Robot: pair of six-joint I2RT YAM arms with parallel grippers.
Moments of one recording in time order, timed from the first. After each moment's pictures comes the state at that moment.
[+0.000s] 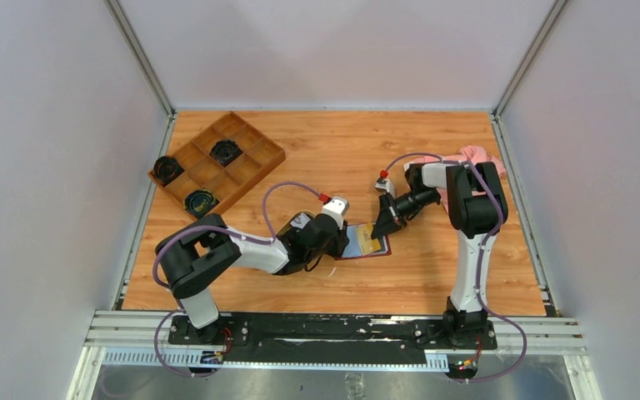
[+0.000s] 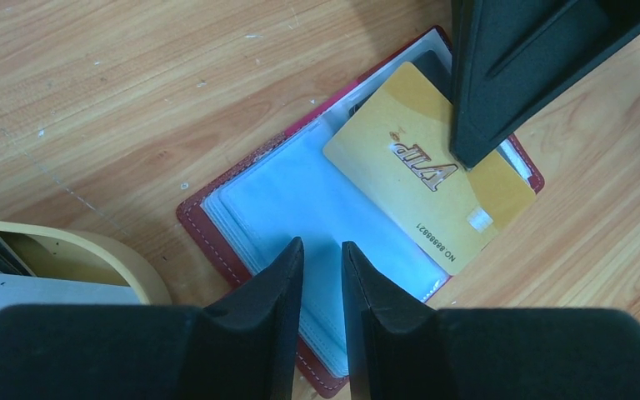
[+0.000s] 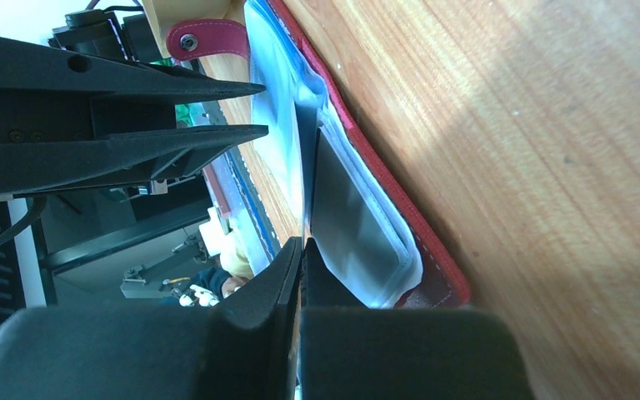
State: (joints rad) left arm -1.00 1.72 0.68 0.49 -0.22 -0.45; right arm 0.15 2.13 1.27 -0.98 -1.09 -0.36
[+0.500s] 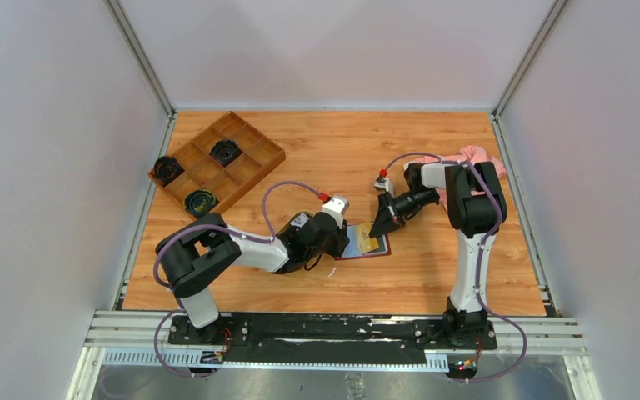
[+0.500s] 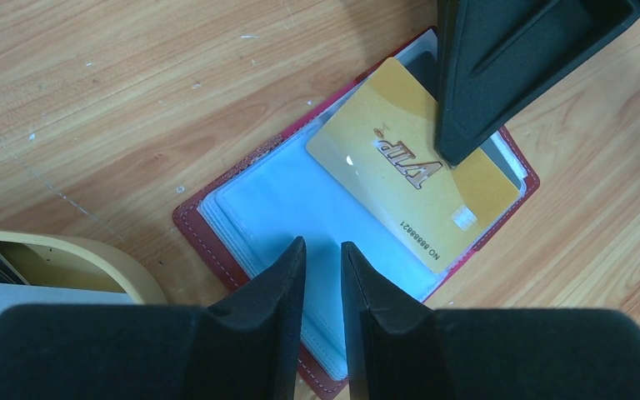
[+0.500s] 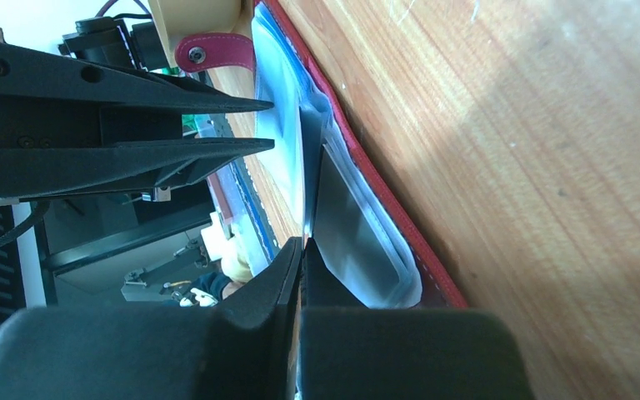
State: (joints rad) left arm -0.98 1.73 0.68 0.49 -0.19 -0.46; right arm 0.16 2.14 1.28 -0.96 -1.11 -0.35
